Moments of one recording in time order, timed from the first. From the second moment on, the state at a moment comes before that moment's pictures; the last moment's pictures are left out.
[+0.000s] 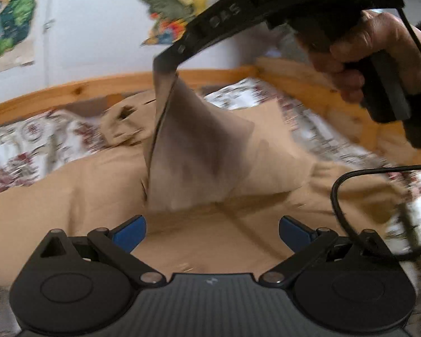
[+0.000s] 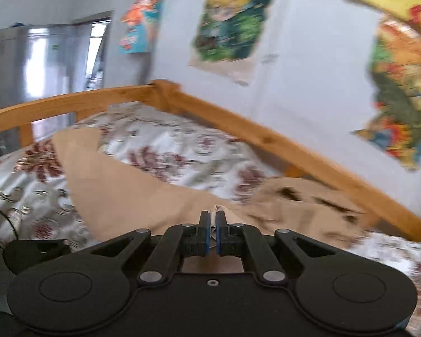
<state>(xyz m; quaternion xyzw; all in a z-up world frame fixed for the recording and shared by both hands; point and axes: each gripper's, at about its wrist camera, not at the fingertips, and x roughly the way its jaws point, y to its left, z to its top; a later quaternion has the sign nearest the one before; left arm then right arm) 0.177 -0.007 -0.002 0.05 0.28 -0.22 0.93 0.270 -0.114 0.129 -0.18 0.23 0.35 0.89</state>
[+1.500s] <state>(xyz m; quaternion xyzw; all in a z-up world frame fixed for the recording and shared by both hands) 0.197 0.165 -0.006 -0.03 0.31 0.28 0.91 0.190 -0.238 -0.025 -0.01 0.28 0.05 0.96</state>
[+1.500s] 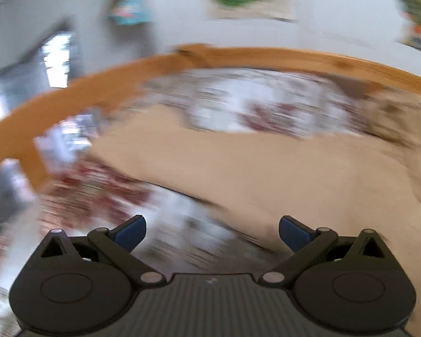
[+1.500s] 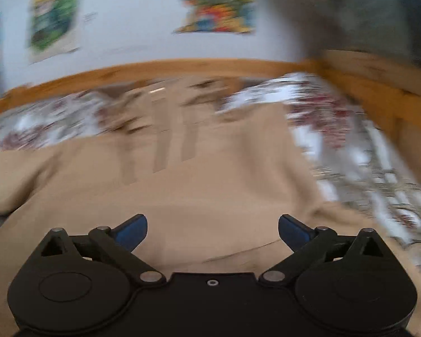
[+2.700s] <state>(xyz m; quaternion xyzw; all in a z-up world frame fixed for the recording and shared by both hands) 0.223 -0.014 0.105 -0.03 0.17 -0.02 0.99 0.174 -0.280 -0.011 0.04 0.22 0.01 0.97</state>
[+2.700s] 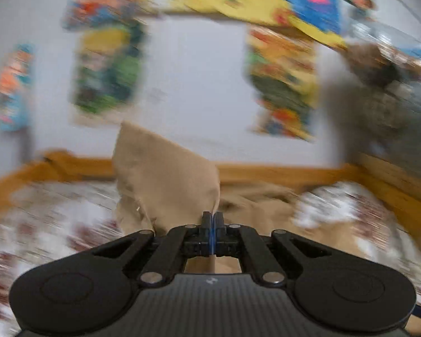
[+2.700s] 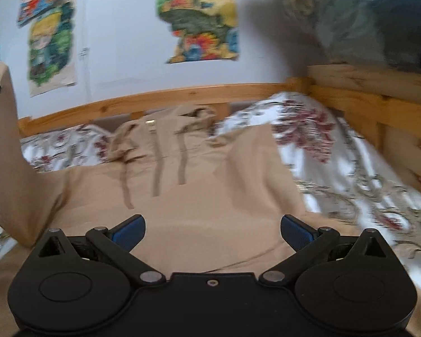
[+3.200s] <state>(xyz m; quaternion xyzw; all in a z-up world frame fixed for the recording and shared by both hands) 0.207 -0.021 0.010 0.02 0.31 -0.07 0.95 0.182 -0.330 -0.042 0.10 0.26 -0.03 0.96</state>
